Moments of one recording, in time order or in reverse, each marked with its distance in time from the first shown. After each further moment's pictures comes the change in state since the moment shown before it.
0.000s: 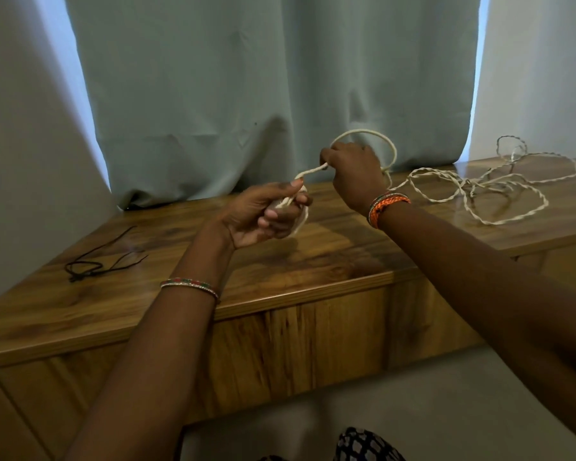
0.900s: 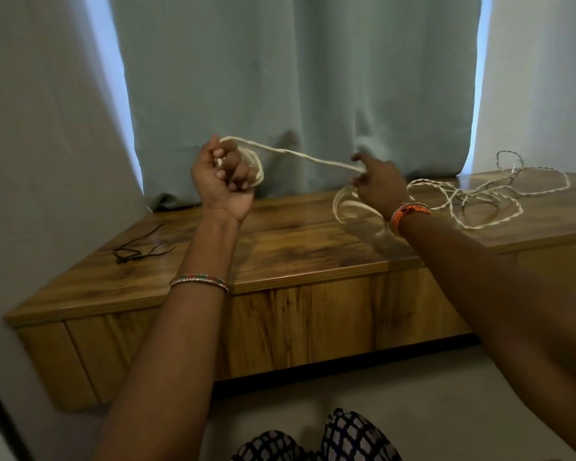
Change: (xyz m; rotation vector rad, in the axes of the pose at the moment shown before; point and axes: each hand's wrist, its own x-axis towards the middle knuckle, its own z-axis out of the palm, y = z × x) left_hand -0.041 0.036 0.040 -0.560 0.397 0.804; right_hand -0.036 0.030 -0.027 0.398 0.016 0.233
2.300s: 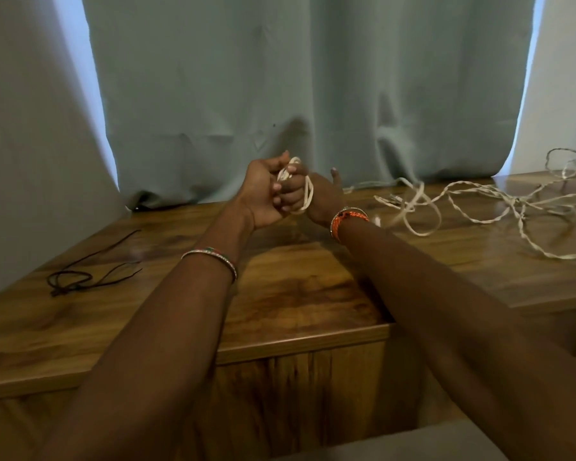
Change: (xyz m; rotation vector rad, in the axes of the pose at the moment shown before) left_hand 0.112 -0.057 -0.085 0.398 -0.161 -0.603; right_hand 0.086 -0.017 0.168 -0.012 -0.360 -0.089
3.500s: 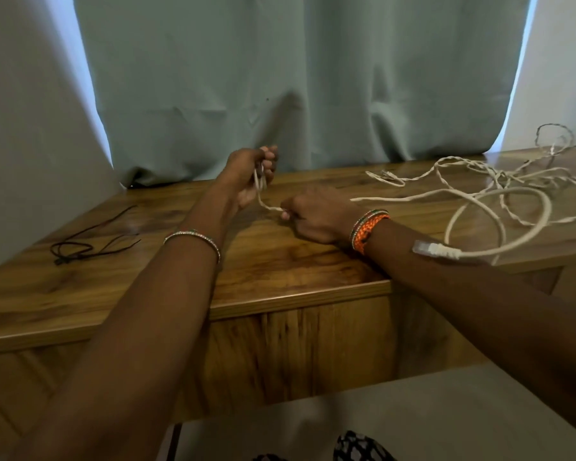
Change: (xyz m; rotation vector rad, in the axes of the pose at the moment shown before) left_hand -0.012 -0.008 -0.009 0.069 0.567 0.166; right_hand -0.107 -0.041 -0.039 -0.286 -0.119 -0.368
